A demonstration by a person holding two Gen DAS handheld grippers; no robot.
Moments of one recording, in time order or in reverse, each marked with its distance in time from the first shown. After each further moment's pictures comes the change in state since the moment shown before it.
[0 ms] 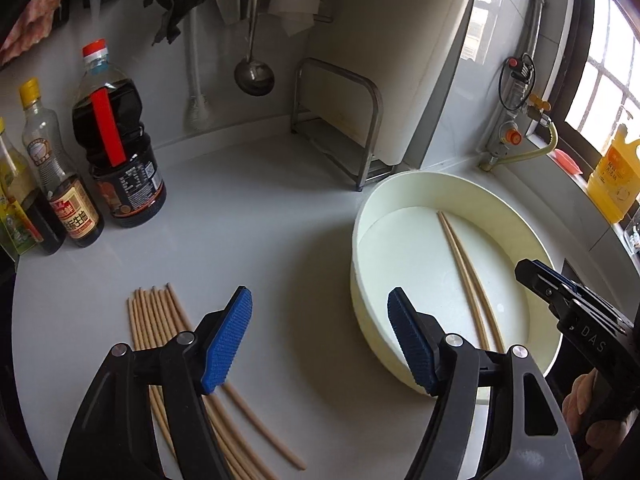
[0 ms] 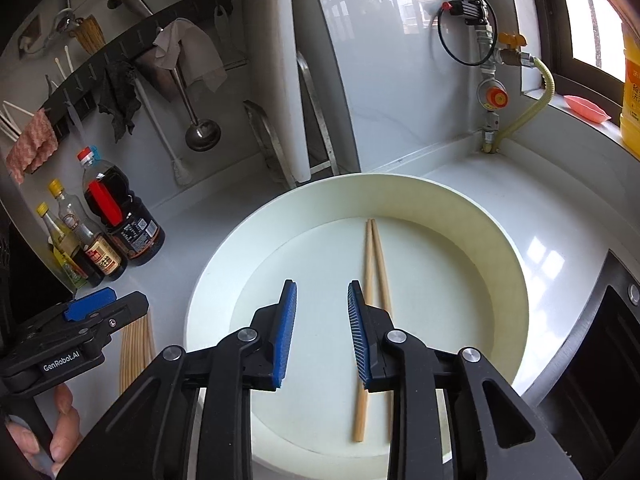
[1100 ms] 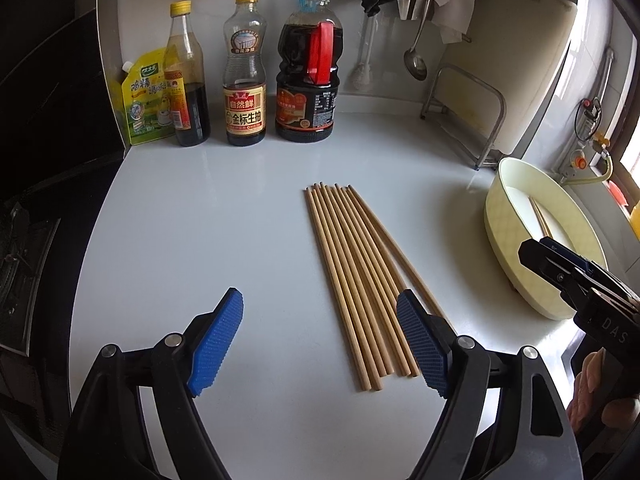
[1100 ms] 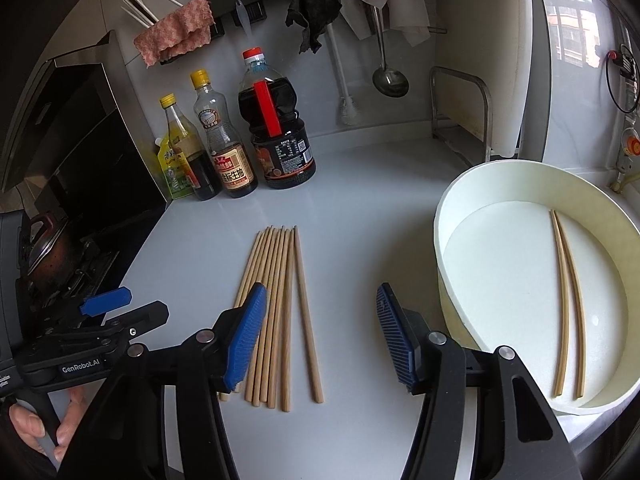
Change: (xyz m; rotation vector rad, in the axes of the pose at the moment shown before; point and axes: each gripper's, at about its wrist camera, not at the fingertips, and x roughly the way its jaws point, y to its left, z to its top) left arm -0.085 0.127 -0.119 -0.227 -0.001 0.192; right arm 0.005 0.147 -0.073 -0.284 0.074 0.283
